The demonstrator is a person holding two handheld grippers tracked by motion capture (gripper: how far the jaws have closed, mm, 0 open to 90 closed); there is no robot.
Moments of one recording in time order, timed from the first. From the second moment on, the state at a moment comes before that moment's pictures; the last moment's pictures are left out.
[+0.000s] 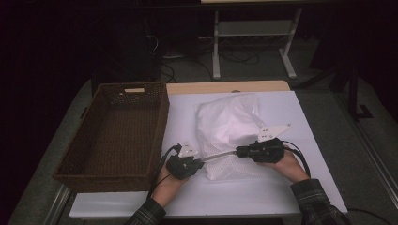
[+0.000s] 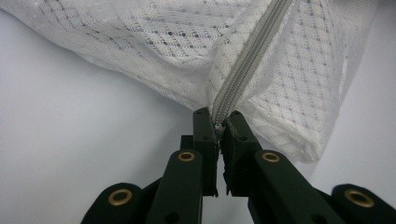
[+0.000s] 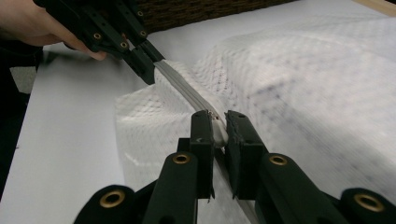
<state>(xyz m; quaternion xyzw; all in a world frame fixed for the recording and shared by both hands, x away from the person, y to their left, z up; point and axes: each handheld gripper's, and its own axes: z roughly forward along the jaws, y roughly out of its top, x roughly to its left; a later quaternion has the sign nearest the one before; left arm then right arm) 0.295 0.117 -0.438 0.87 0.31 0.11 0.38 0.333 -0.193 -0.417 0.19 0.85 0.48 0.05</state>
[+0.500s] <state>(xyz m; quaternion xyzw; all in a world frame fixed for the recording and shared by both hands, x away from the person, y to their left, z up) 0.295 0.117 -0.437 0.86 0.32 0.10 0.38 0.330 -0.230 -0.418 0.22 0.85 0.48 0.07</state>
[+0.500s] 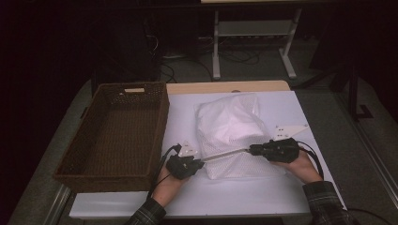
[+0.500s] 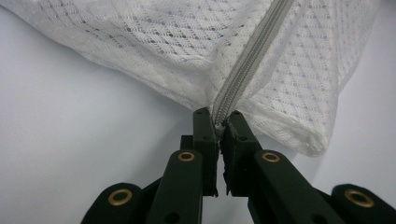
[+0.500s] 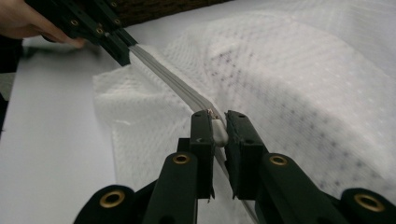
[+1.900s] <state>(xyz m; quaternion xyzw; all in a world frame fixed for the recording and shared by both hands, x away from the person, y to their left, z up) 0.293 0.116 -0.439 0.86 0.32 0.10 0.38 0.319 -0.312 -0.423 0.32 0.81 0.47 0.13</state>
